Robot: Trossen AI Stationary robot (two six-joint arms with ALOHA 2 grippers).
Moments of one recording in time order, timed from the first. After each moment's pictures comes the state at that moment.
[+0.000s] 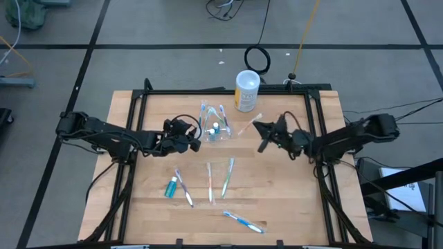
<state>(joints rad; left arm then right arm) -0.07 1.29 0.66 -0.13 -0.81 -0.66 0.02 1.30 0.32 1.07 0.60 0.12</state>
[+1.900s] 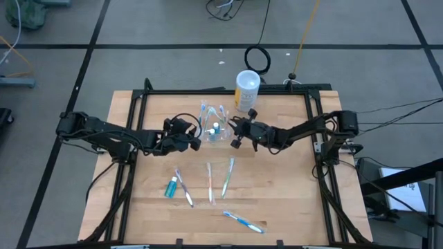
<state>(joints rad) -0.05 1.29 0.66 -0.12 -0.81 -0.66 -0.13 1.75 0.71 0.79 0.47 -0.20</state>
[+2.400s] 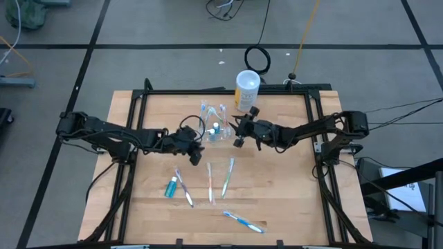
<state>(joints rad) -0.05 1.29 0.69 -0.13 -0.23 -0.66 -0.12 1.64 0.71 0.69 0.47 -0.32</state>
